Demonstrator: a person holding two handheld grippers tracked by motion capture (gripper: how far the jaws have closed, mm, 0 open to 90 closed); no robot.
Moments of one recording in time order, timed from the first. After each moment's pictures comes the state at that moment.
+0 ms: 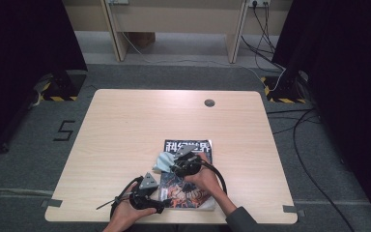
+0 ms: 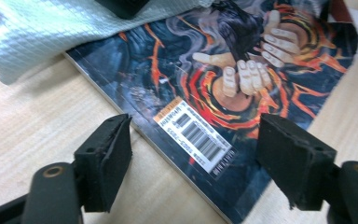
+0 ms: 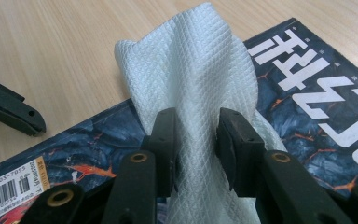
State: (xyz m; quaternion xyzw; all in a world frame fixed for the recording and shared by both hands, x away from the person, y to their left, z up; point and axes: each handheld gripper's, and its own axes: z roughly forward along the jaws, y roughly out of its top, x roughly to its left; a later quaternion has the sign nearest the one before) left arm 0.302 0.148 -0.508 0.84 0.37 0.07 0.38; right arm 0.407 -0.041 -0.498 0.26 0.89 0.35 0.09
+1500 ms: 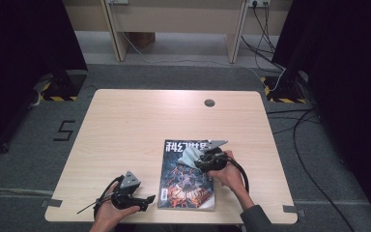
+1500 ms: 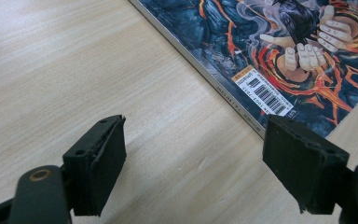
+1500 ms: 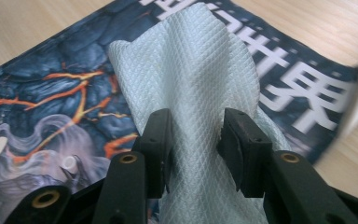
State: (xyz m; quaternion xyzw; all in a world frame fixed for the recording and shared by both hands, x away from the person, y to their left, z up) left arm 0.299 0.193 -0.504 0.82 0.42 0.10 0.37; right arm 0.420 -0.122 -0.493 0.35 0.87 0.34 0.11
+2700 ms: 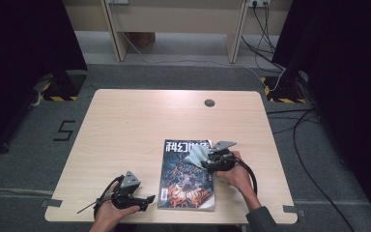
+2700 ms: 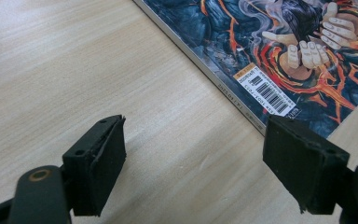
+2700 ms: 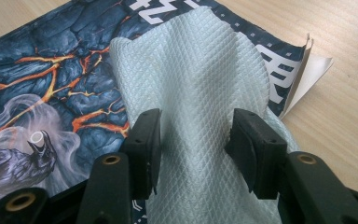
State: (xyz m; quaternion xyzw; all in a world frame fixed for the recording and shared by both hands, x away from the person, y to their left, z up) left arm 0.299 0.194 -0.505 0.83 0.42 0.10 0.37; right arm 0.417 -0.144 -0.496 0.34 0.87 0.34 0.13
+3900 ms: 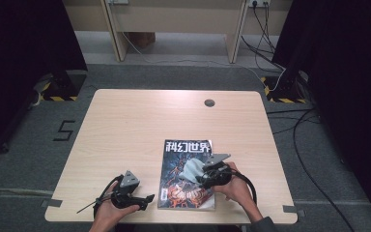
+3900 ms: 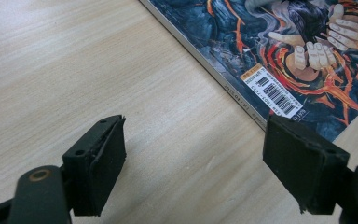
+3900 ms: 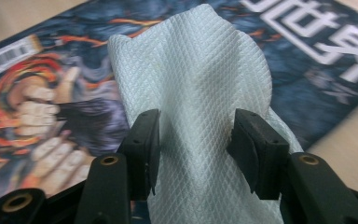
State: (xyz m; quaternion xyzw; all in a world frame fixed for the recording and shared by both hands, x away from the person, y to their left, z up) left arm 0.301 0.196 -0.505 0.82 0.42 0.11 0.36; right arm 0.373 -0.126 -0.492 0.29 0.90 0.33 0.09
